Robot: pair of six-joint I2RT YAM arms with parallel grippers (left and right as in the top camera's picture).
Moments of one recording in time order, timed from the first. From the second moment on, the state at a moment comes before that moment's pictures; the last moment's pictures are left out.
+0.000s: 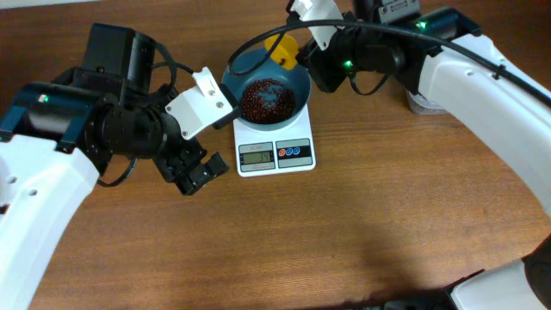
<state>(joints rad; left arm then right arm) -0.29 1.35 1.24 -1.05 0.34 0.74 0.33 1.65 1.38 -0.55 -0.31 -0.38</state>
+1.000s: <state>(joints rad) -0.29 1.35 1.24 -1.05 0.34 0.74 -0.19 1.65 1.40 -0.88 0.06 -0.39</state>
